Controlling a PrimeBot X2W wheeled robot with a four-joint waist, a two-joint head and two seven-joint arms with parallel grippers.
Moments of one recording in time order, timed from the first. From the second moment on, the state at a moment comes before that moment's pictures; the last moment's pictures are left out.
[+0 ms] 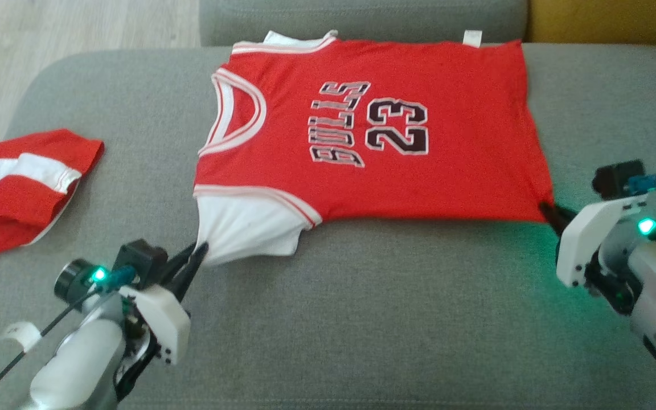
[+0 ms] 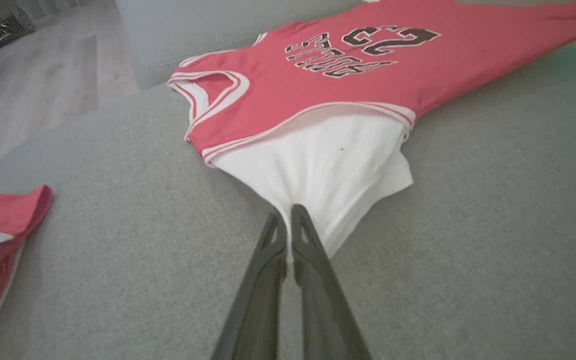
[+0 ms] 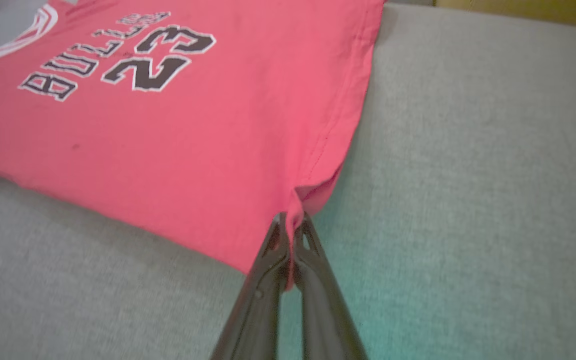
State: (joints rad) left arm -0.40 0.41 -0.71 0.58 -0.40 -0.13 -0.20; right arm -0.68 -0.48 0.88 0.90 0.91 0.13 0.09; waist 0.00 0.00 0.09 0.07
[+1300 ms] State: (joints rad) left arm -0.20 0.80 -0.87 0.05 -1.03 -0.13 0.19; right arm -0.50 -0.67 0.91 0.63 1.20 0.13 0.65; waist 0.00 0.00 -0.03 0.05
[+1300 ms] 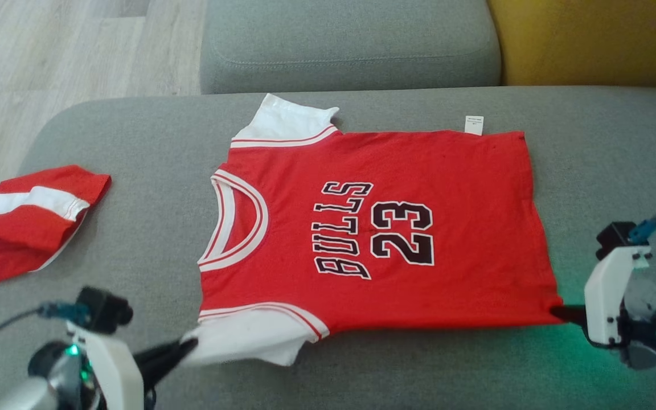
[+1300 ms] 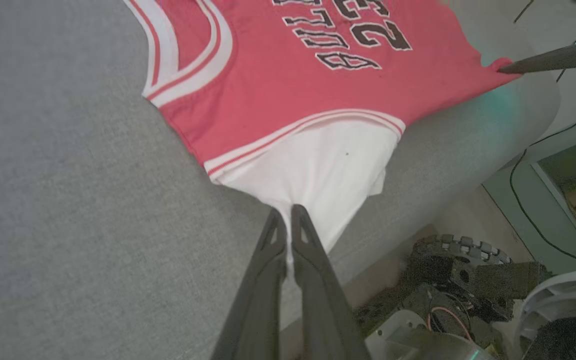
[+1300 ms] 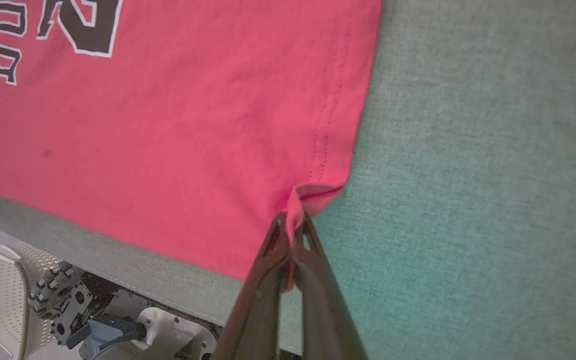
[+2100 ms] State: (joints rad) left arm -0.64 0.66 -0.90 0.24 -1.01 -0.13 0.21; right arm -0.76 -0.57 0.82 0.75 0.99 0.13 0.63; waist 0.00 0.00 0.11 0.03
